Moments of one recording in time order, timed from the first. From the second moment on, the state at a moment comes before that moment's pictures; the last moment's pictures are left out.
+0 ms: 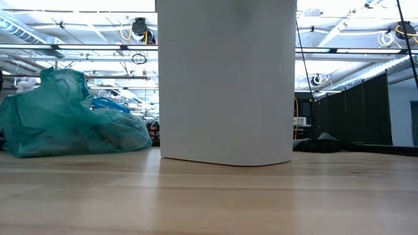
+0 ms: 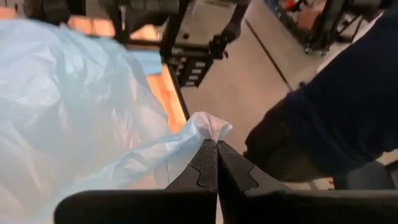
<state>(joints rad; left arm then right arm) -0.11 1.48 2.22 -1.31 0.46 -0.17 0.60 1.41 1.62 -1.26 0.31 0.86</state>
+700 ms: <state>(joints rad) -0.10 1.48 2.22 -1.28 0.46 -0.20 0.51 1.41 1.64 -0.98 0.34 0.65</state>
